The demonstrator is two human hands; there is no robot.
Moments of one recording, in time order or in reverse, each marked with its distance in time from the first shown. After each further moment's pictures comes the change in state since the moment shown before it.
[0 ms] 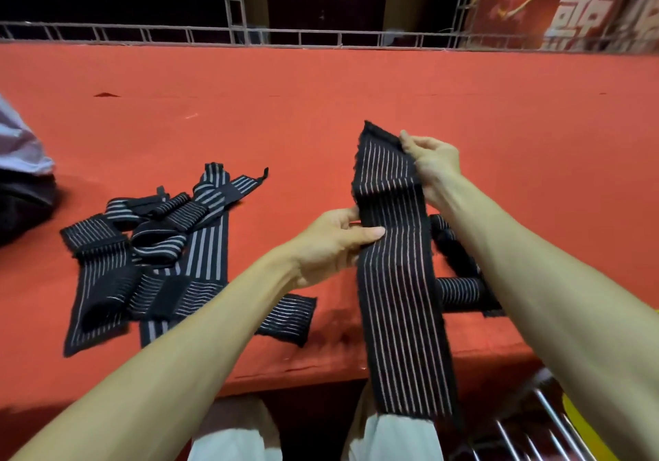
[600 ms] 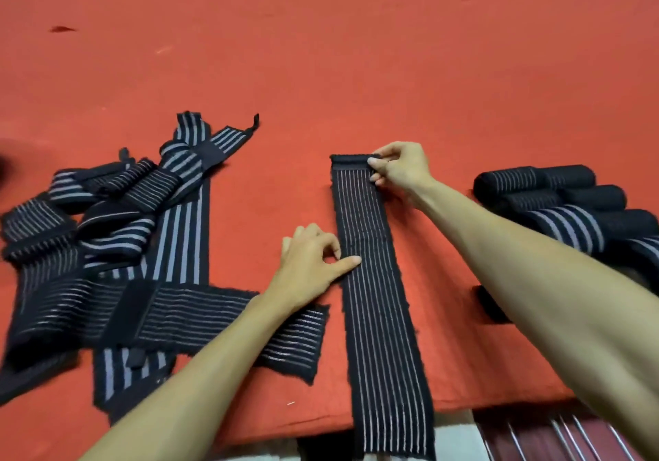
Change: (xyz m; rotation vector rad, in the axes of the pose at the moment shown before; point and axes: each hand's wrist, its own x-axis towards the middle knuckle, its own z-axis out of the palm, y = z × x) left_hand 0.056 -0.119 -0.100 1.163 0.410 0.032; right_hand 0.124 0.172 0.029 -0.507 -0.131 0.061
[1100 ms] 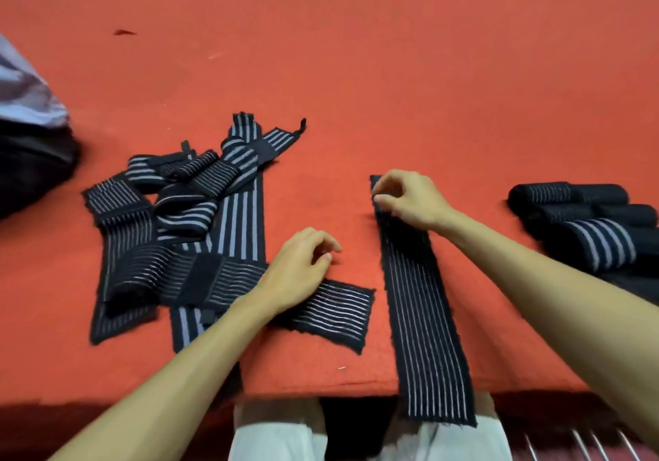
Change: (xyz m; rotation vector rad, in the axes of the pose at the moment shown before) left_hand -0.057 -0.042 -0.058 -0.142 0.045 0.044; right_hand -0.080 -0.026 0.027 -0.599 -0.260 -0.377
